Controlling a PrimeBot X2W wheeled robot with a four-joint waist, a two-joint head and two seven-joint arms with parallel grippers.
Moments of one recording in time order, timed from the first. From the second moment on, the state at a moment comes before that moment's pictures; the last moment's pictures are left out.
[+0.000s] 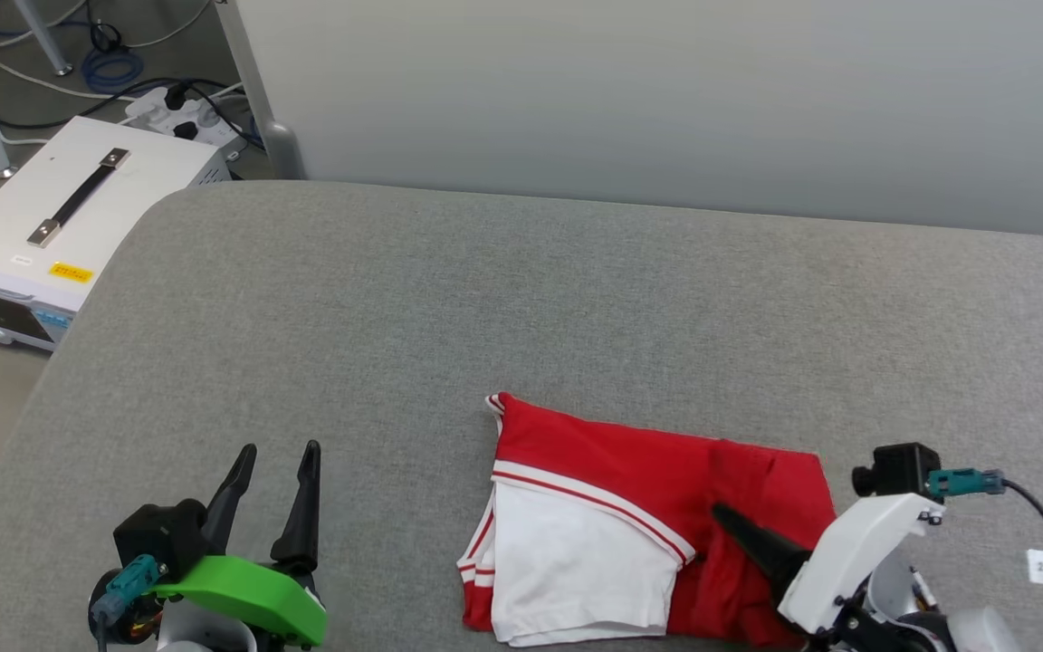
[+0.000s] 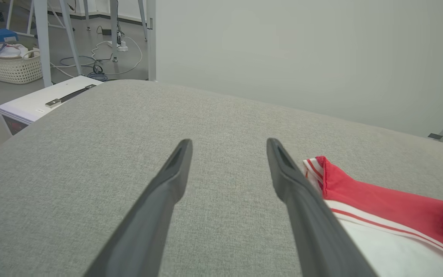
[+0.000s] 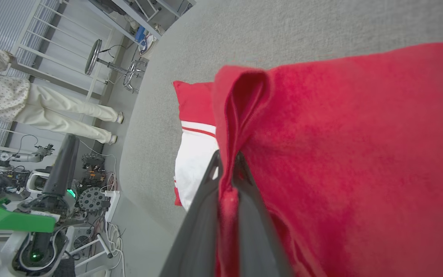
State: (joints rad) left arm -0.04 0.22 -0.12 0.27 -0.43 -0.13 -0.26; right arm -0.03 -0.05 0.08 0.08 0.83 0.13 0.58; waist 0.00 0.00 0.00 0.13
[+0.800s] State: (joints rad) left arm -0.06 0.22 -0.13 0.29 -0.43 -0.13 -0.26; right arm -0.50 -0.05 0.66 0.76 1.29 0.13 0.07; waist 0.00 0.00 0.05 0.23
